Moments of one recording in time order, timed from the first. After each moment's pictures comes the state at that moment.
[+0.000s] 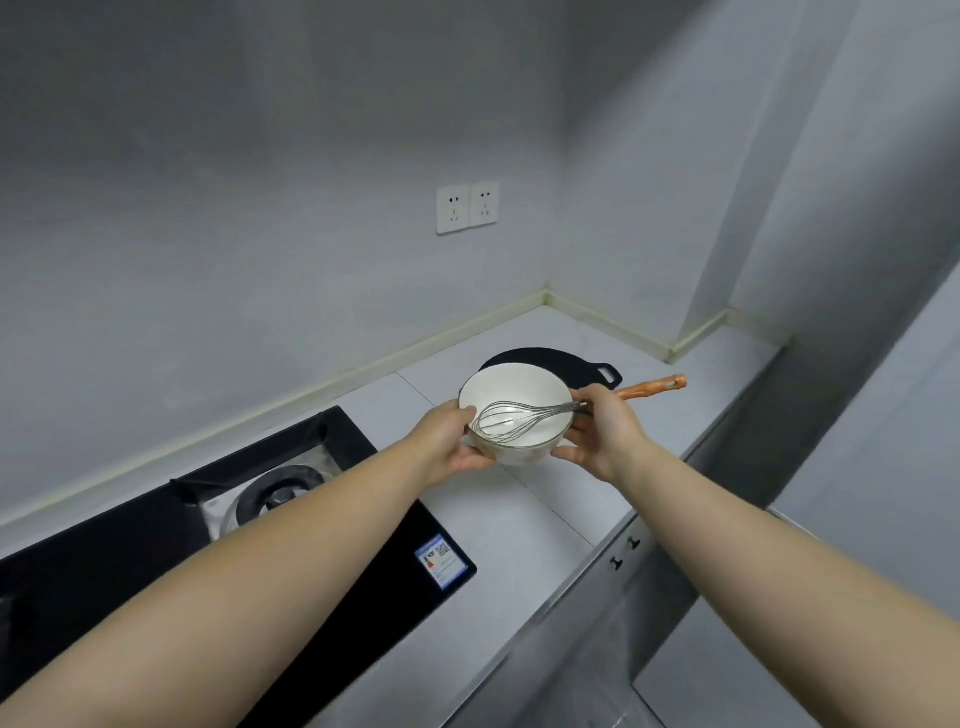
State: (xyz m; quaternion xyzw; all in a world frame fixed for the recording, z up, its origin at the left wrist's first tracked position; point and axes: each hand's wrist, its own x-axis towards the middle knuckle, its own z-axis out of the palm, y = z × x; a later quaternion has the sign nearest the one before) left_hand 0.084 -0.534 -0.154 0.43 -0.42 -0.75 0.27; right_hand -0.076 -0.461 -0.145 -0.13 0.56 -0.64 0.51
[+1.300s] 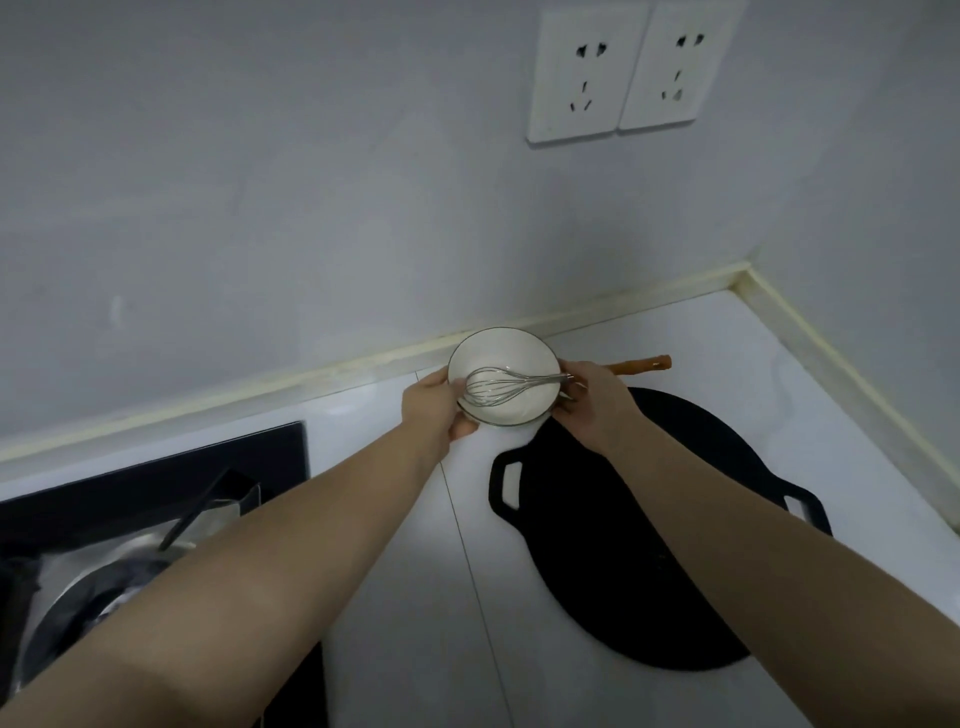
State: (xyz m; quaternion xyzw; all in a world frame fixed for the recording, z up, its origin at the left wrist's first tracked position) left_hand -0.029 -0.880 -0.310 0.63 -0.17 -0.62 0.43; right_hand -0.200 -0.883 -0.304 -0.11 0.53 -0.48 0.69
